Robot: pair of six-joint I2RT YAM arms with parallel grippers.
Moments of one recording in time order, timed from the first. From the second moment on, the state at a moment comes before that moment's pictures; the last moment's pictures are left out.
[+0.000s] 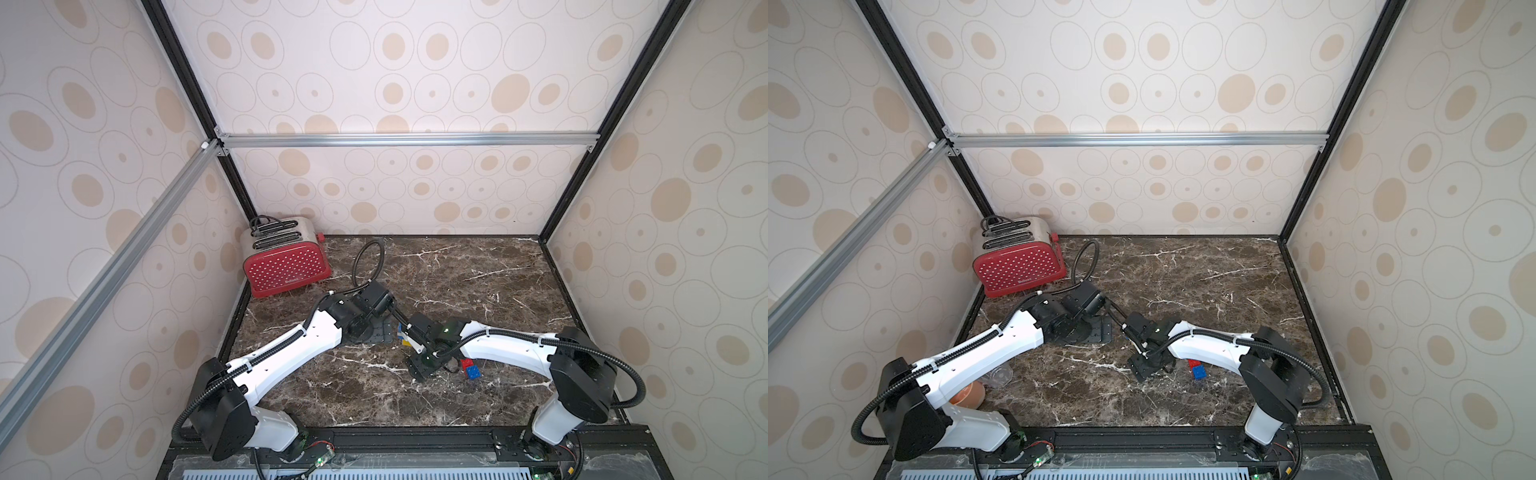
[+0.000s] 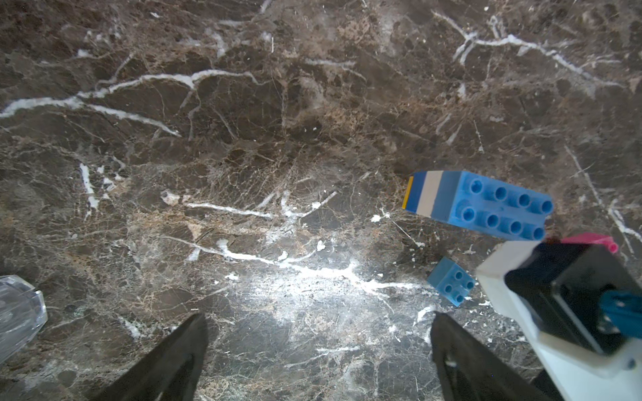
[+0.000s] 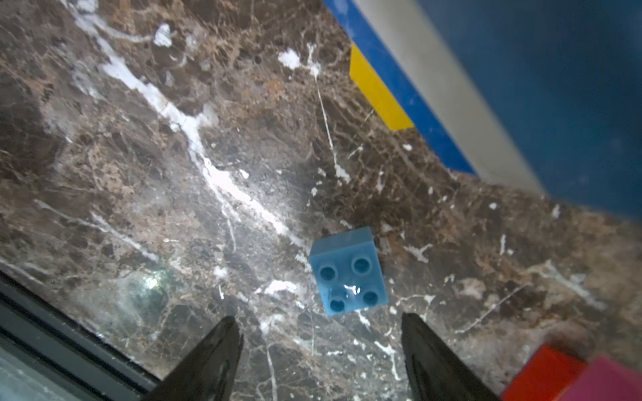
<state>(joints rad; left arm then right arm) -0.76 1.39 1.15 -1.00 -0.20 -0.79 0.95 1.66 1.07 -0.73 -0.02 0.33</state>
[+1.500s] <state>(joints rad) -0.73 1.29 1.08 -0.95 -0.19 -0.76 0.95 1.54 0.99 -0.67 0.06 0.35</state>
